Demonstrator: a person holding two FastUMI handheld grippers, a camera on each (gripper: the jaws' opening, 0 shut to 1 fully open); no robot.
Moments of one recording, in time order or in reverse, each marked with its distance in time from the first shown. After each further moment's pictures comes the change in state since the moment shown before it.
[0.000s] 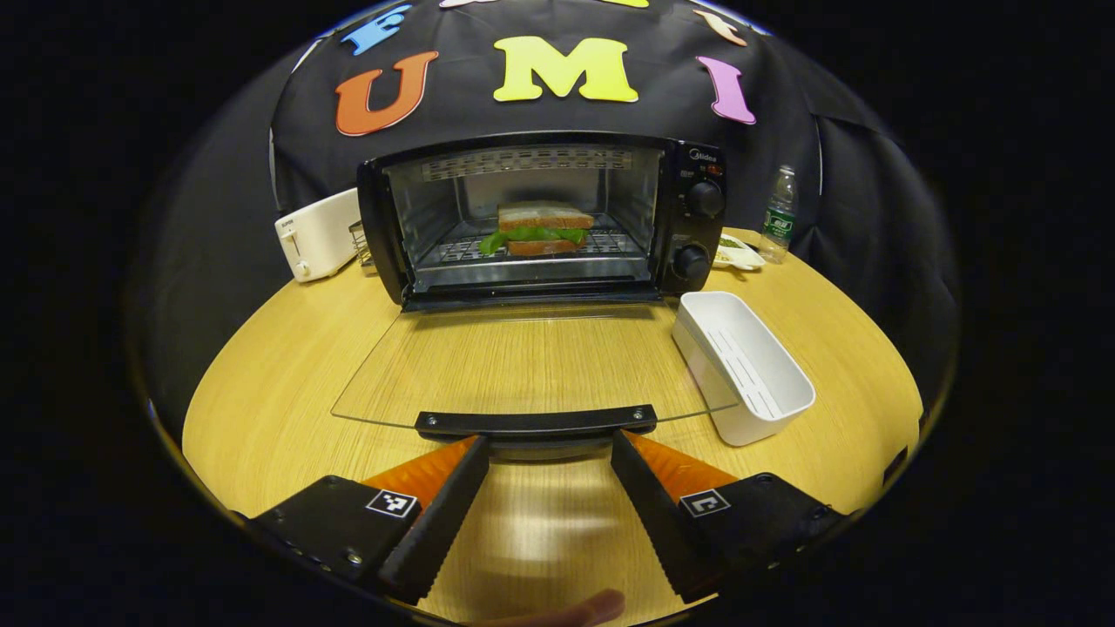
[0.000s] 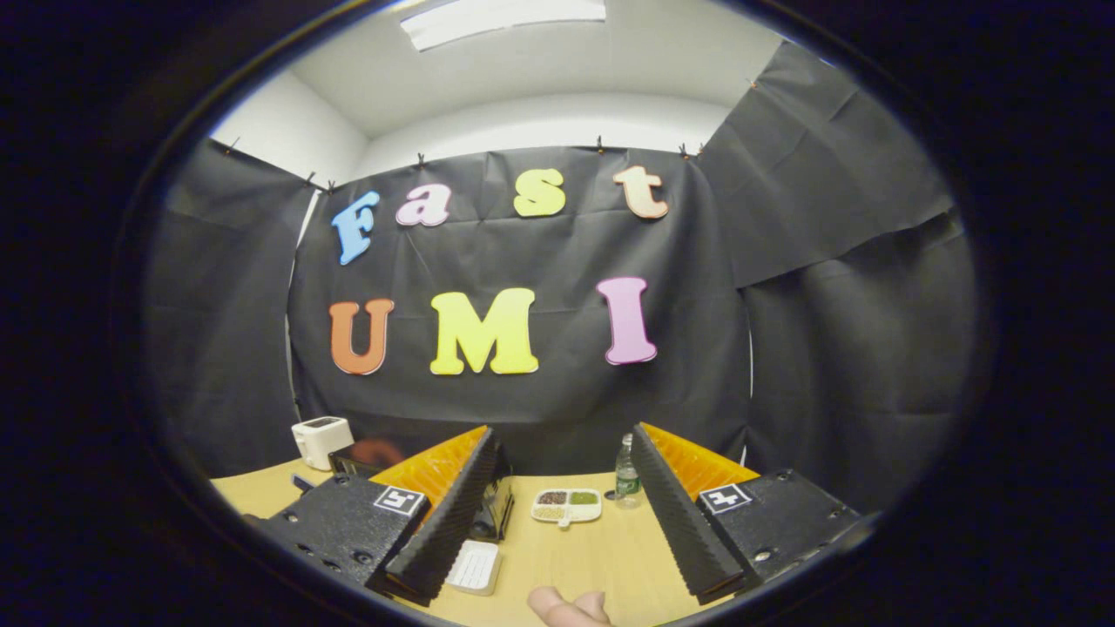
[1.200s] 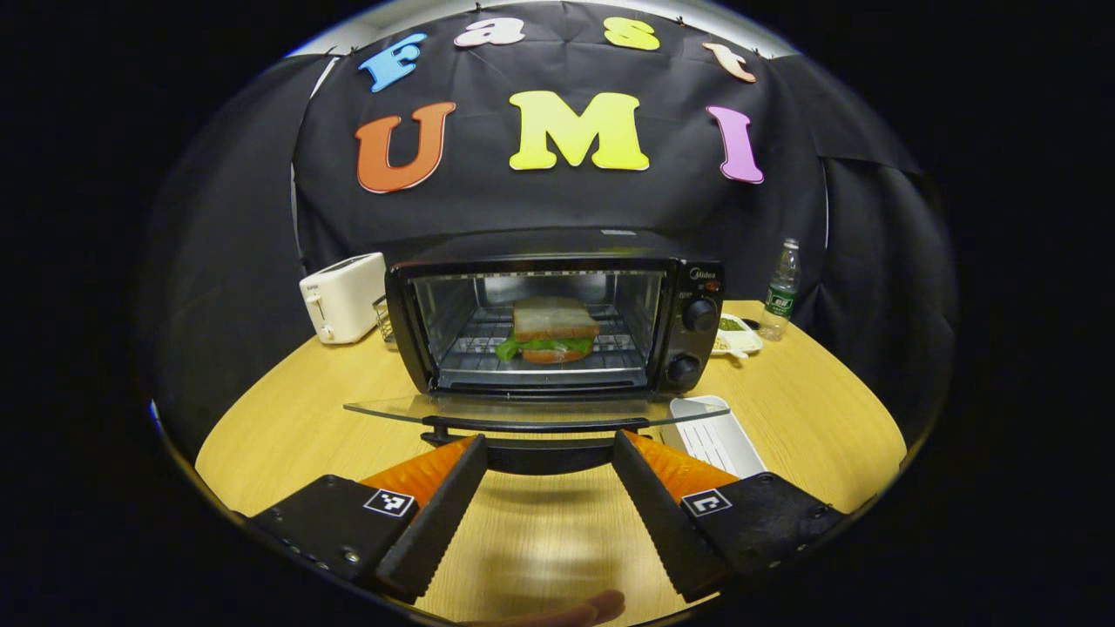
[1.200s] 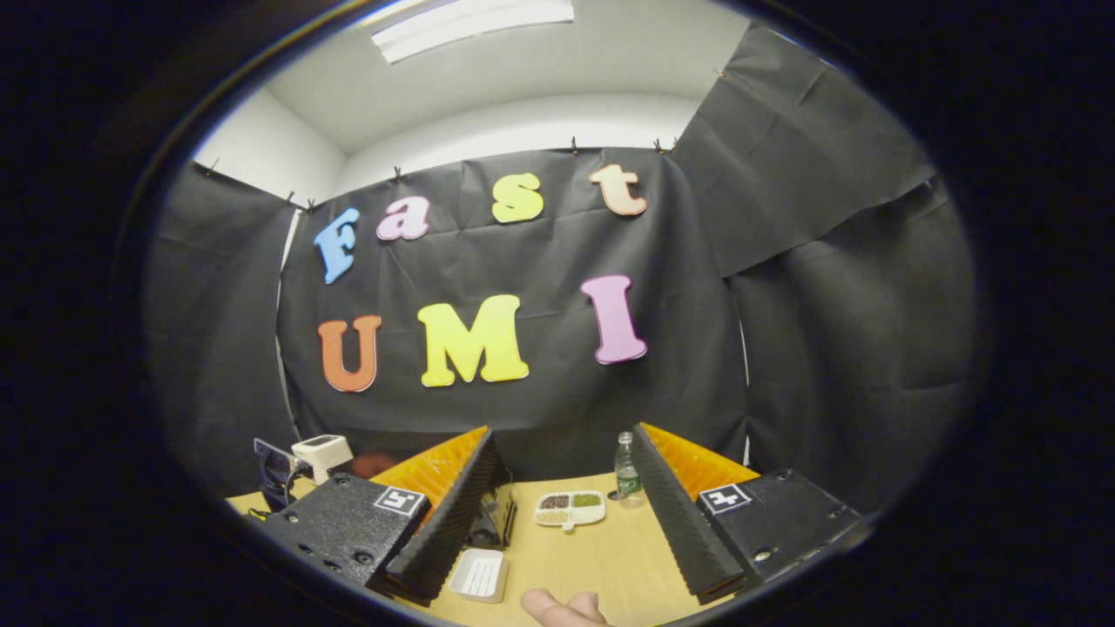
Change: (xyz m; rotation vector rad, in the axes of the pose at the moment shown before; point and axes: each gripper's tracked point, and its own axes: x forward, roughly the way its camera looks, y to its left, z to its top) left arm -0.030 0.005 0.101 -0.016 -0.250 0.049; right arm 0.003 -0.016 -0.005 0.068 -0.022 -0.029
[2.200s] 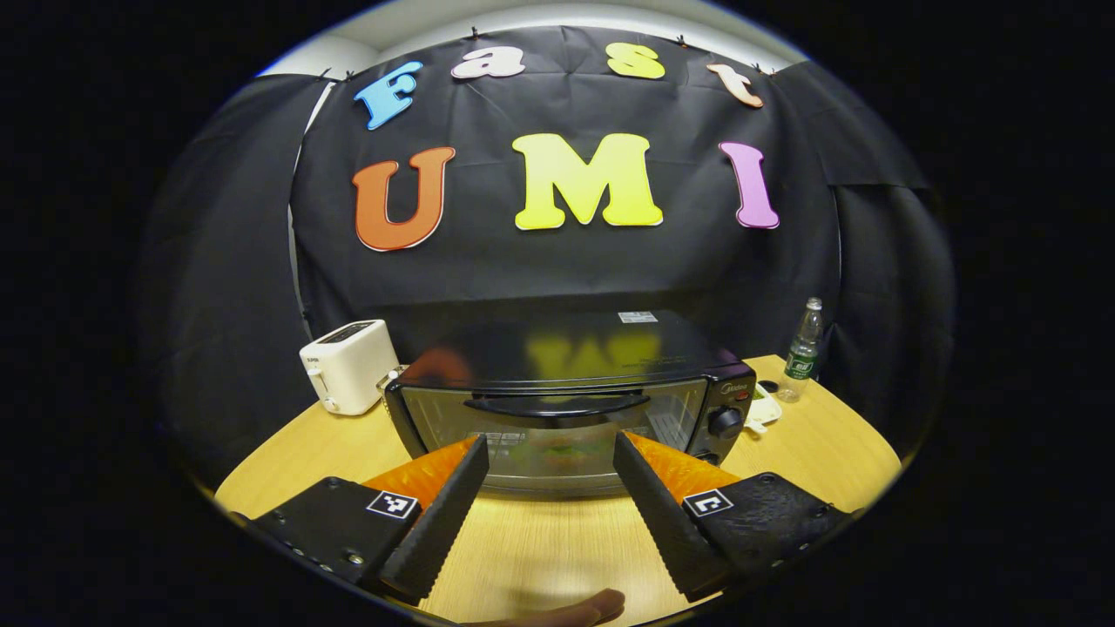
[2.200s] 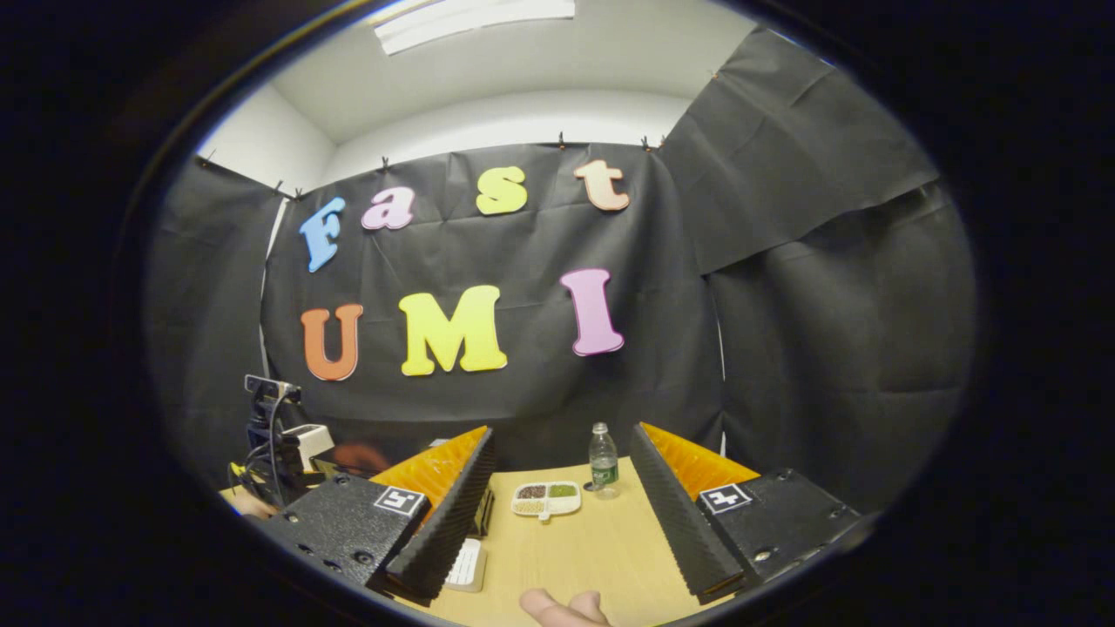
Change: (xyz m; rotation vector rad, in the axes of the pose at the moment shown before) left arm 0.023 0.018 0.088 -0.001 -0.130 0.019; right arm -0.019 -0.020 -0.001 -0.029 0.022 -0.062
